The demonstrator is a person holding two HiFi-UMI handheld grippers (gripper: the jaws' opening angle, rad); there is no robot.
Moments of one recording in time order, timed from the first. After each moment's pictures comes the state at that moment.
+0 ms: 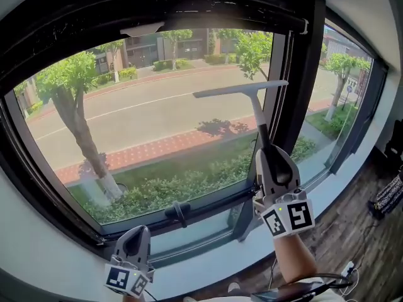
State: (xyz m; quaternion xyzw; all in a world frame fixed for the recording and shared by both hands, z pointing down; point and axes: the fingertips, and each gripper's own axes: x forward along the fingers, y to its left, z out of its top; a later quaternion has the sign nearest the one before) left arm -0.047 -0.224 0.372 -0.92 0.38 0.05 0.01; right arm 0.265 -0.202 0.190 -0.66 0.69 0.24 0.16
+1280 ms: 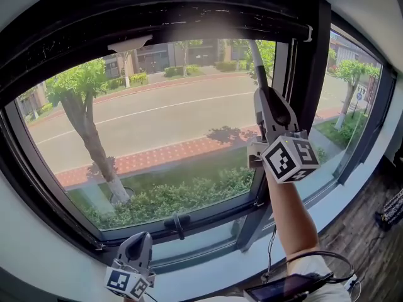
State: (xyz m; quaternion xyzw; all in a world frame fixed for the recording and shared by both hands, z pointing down) left arm -0.019 -0.241 0.379 -0.92 0.40 0.05 0.00; right arm 0.319 -0.299 0.064 -0.61 0.71 0.24 0.27
